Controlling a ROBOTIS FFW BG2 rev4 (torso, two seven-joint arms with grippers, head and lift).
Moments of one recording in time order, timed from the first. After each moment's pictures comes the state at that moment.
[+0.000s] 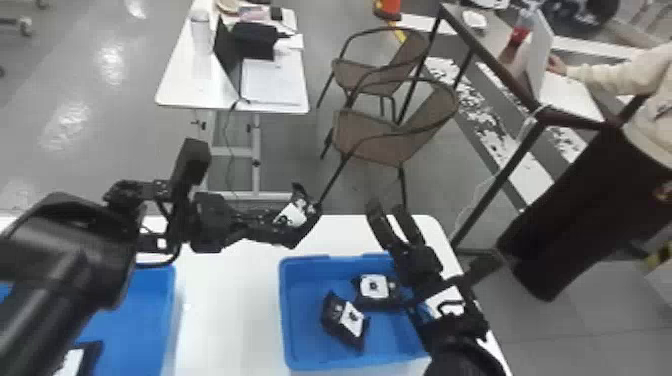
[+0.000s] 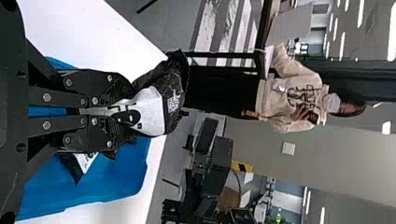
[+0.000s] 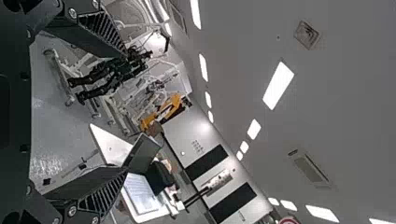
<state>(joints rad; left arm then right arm) -0.45 0.09 -0.33 -1.13 -0.04 0.18 -1.13 0.04 0.00 -0.19 -1.33 -0.64 -0.15 0.74</state>
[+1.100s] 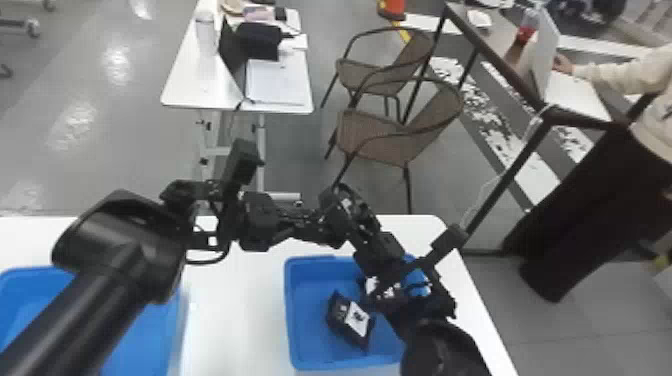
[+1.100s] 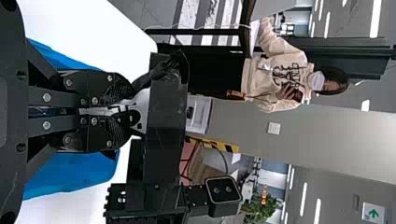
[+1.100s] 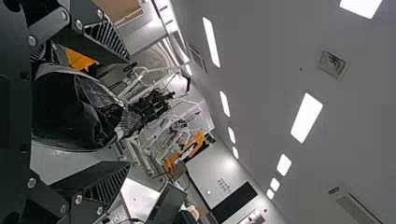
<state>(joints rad) -0.51 0.03 -0.44 -1.02 0.06 0.12 -1.08 0.00 0.00 -0.06 -1.33 -0.63 -0.05 0.75</state>
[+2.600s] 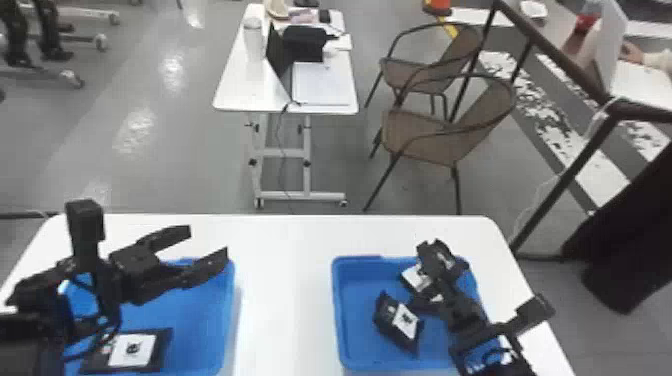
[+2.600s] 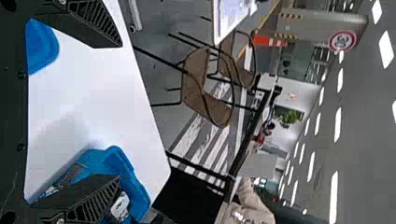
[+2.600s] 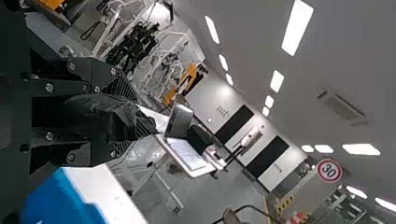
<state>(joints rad) 0.03 0.18 0.12 -1.56 0.16 0.35 -0.86 0.02 0.00 -0.21 -1.06 -0.75 -0.11 0.70</state>
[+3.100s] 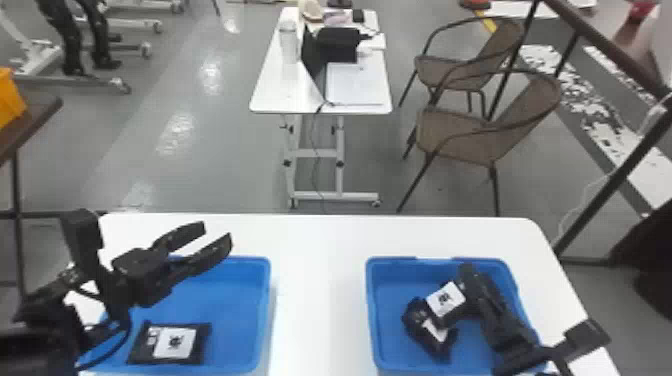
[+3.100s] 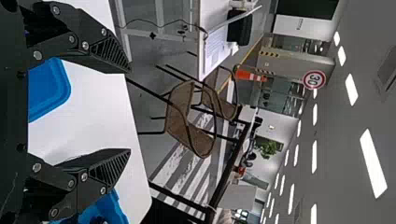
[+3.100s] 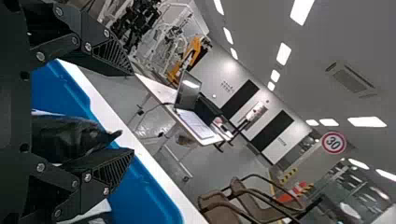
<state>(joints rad) 0.11 0.15 0.24 -1.66 0.17 0.35 -0.83 -0.01 0.00 -0.25 -0.92 -0.70 -0.22 0.69</state>
